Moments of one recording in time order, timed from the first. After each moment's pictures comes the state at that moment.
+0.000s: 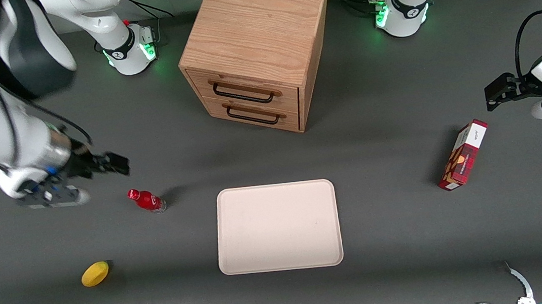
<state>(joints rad) -0.07 0.22 0.31 -1.65 0.00 1.84 0.32</state>
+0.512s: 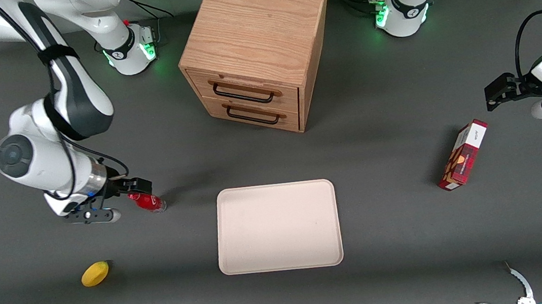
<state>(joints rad) -0.08 0.28 0.29 -1.88 -0.01 2.14 0.32</state>
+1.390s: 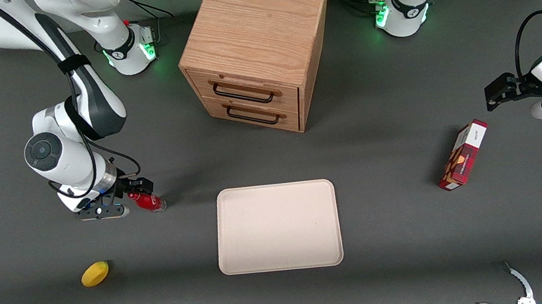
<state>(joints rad) -0.09 0.28 0.29 -1.97 -0.12 2.25 0.32</state>
